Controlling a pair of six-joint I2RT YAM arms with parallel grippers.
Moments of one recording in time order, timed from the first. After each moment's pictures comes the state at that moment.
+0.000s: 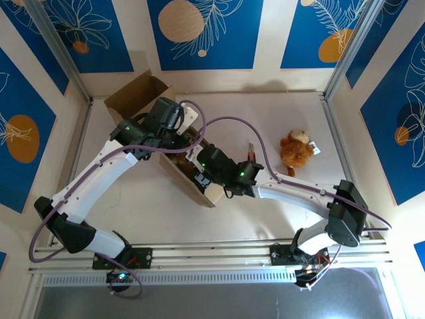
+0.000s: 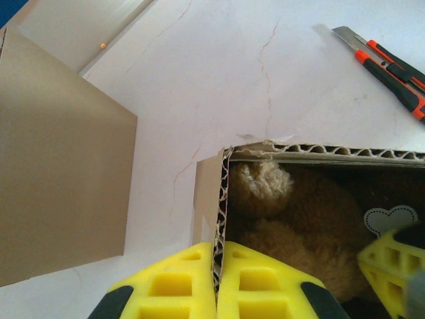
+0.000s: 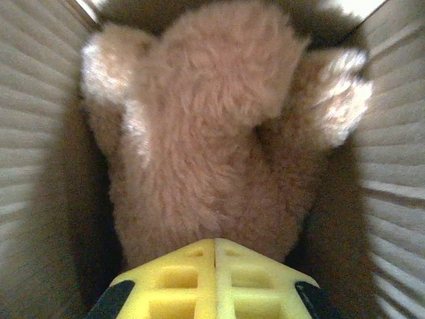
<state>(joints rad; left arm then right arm) -0.70 1.45 1.65 -1.05 -0.22 0.15 1.03 1.48 1.14 -0.38 0.27 -0.02</state>
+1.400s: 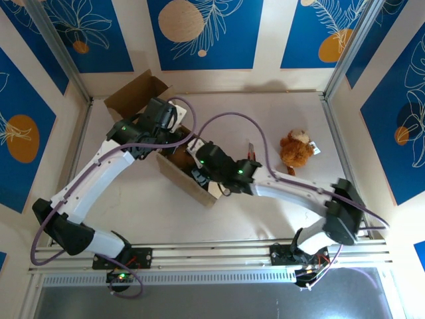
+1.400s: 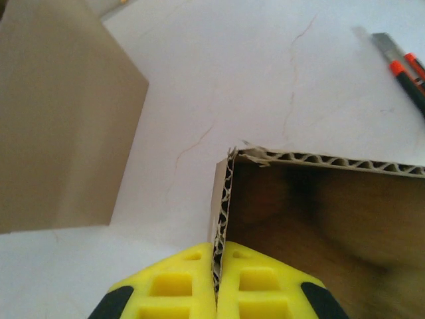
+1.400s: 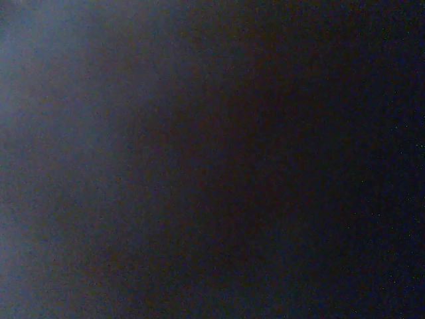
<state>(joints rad) -0.61 1.43 1.57 -1.02 -0.21 -0.01 1.03 1.44 1.14 -0.34 0.20 0.18</state>
